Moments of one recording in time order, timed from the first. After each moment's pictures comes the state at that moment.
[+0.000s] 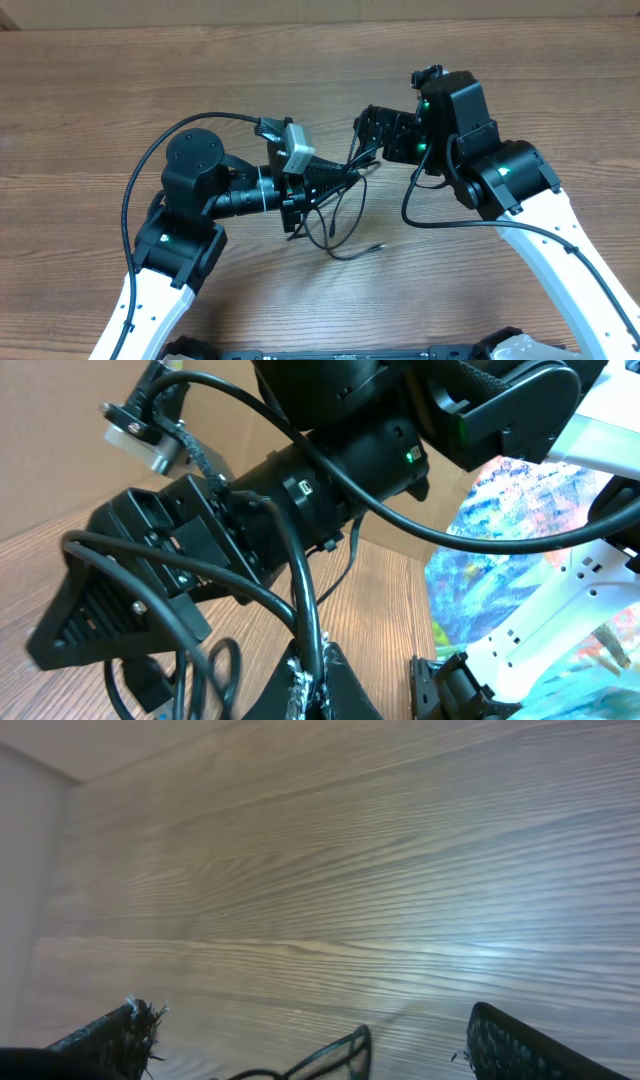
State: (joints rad) left arm -0.38 1.08 0.95 -0.03 1.02 -0.16; right arm 0.44 1.38 1.36 -0.77 -0.09 0.60
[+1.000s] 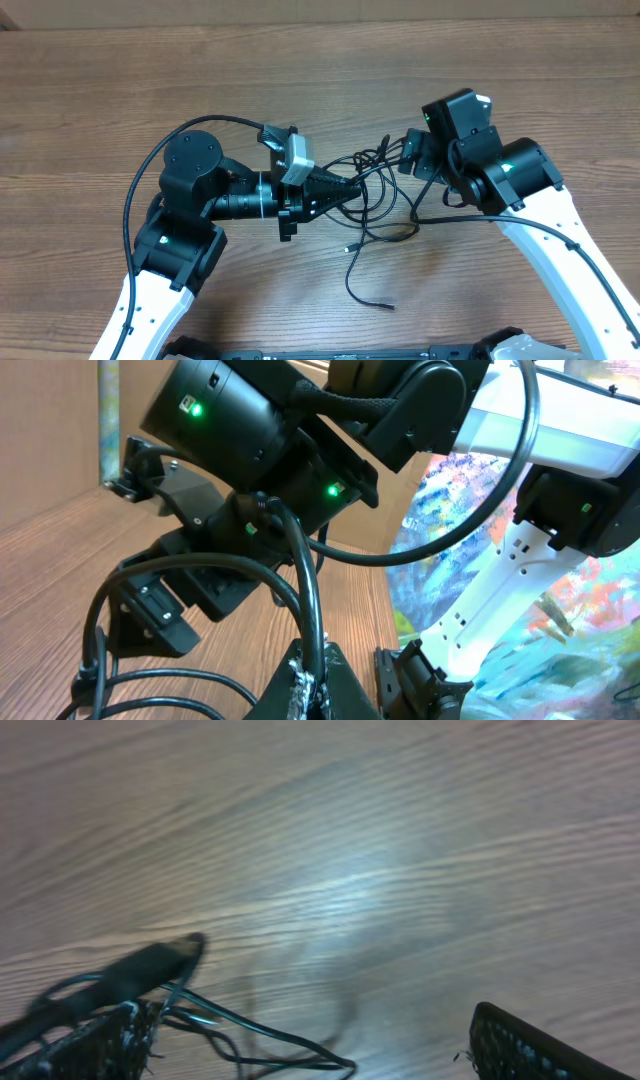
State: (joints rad) left arm -0.38 1.07 0.95 -0.01 1.13 -0.16; right arm 0.42 1.38 1.36 -1.09 0.24 0.62
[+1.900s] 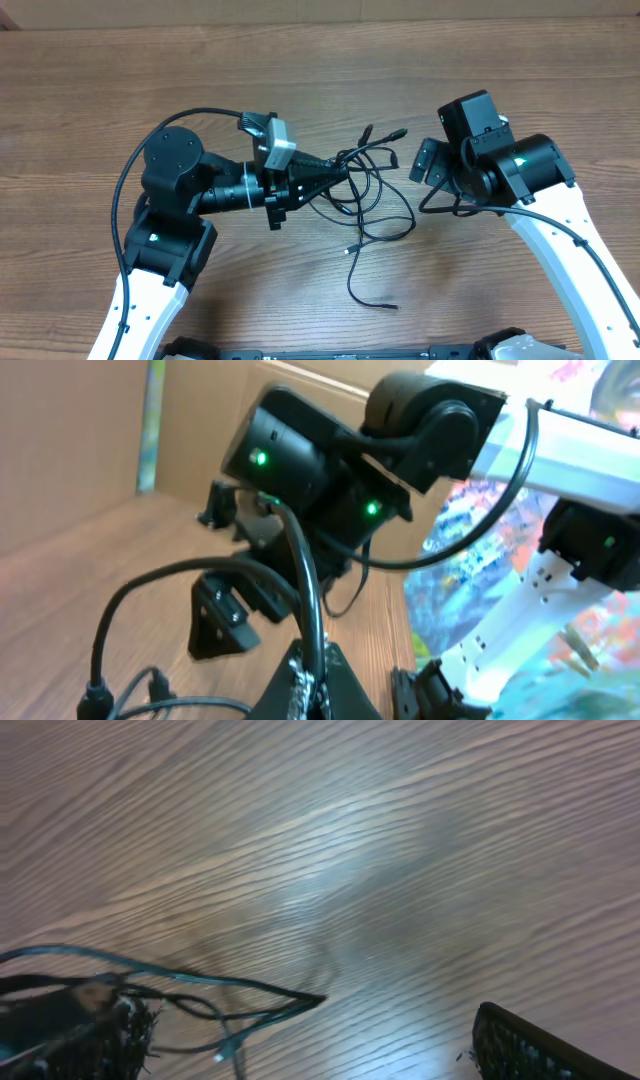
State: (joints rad) left arm -0.30 1.07 0.95 0.08 1.13 -0.25; right arm 0.35 1.38 1.36 -1.20 0.13 0.70
